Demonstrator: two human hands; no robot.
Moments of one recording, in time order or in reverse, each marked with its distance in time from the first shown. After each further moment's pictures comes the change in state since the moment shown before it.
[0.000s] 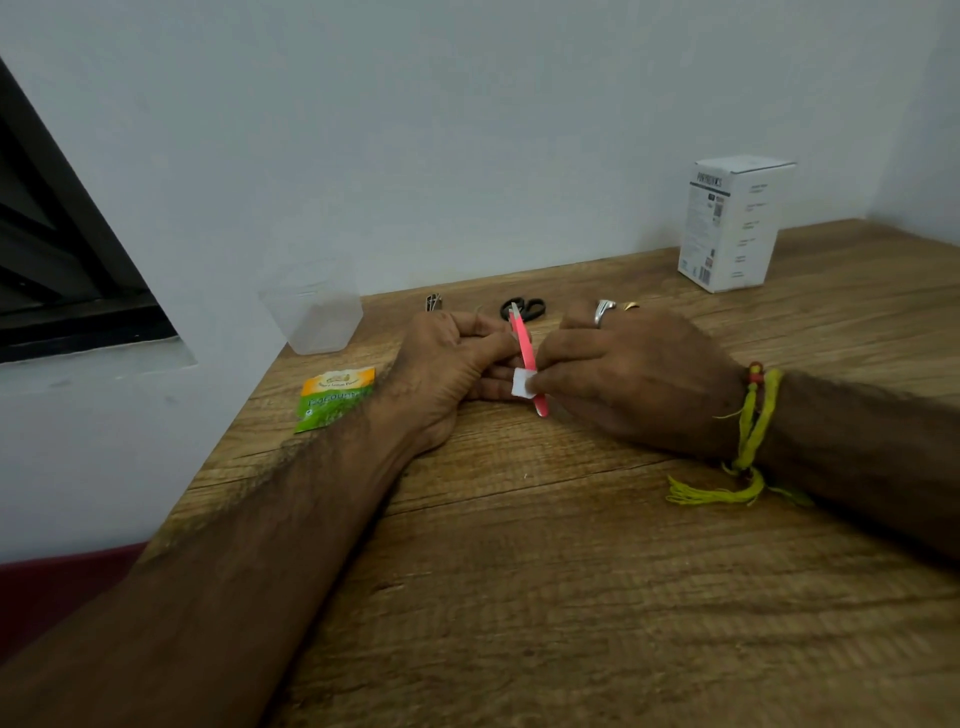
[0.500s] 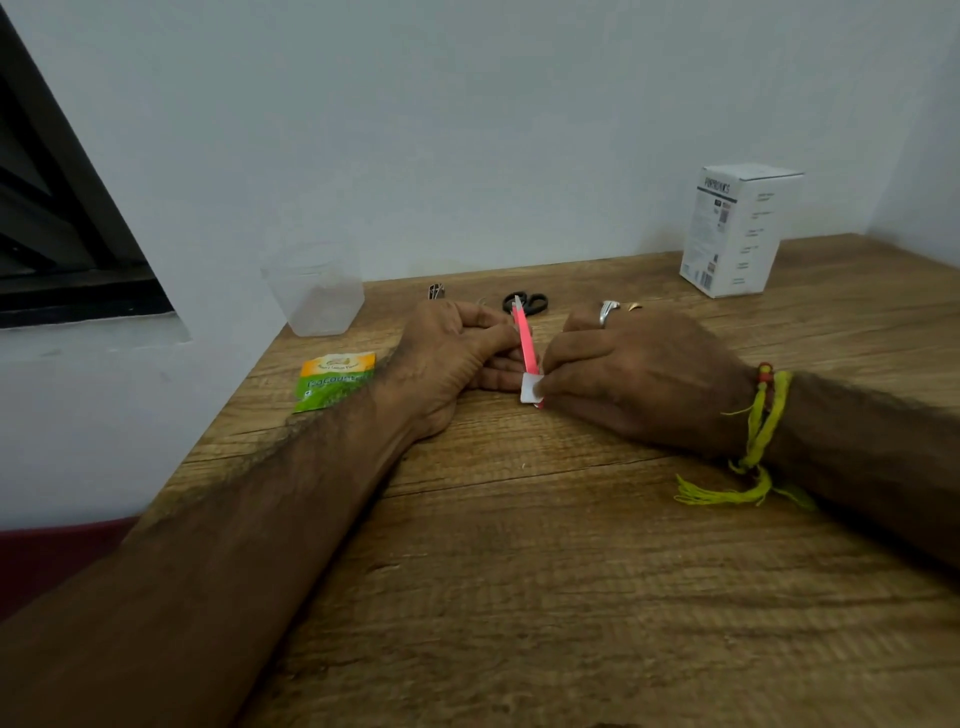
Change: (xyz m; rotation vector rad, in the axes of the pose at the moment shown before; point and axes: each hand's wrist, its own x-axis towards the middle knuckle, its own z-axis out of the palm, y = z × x) left_hand -0.001 0.002 0.003 -0.020 -0.017 -0.020; right_hand -0.001 0.000 -0.008 0.081 -0.076 -0.010
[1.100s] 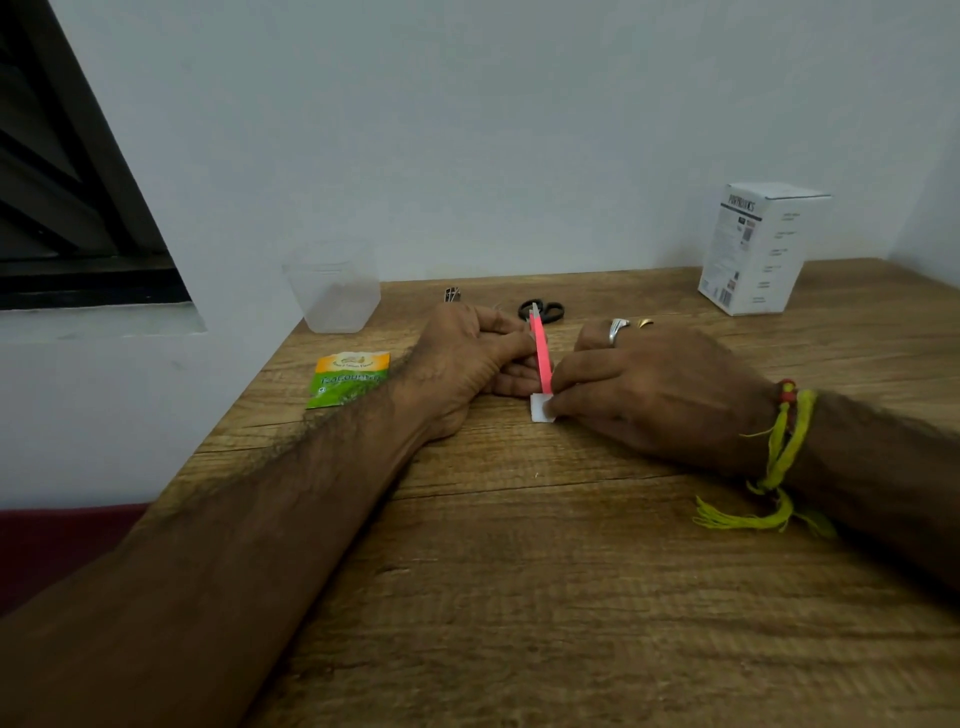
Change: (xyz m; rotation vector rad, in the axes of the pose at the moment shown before) left_hand 0.001 0.000 -0.002 0.039 0.003 0.002; right_hand 0.007 -0.005 -0.014 -0.010 -0.134 -0.065
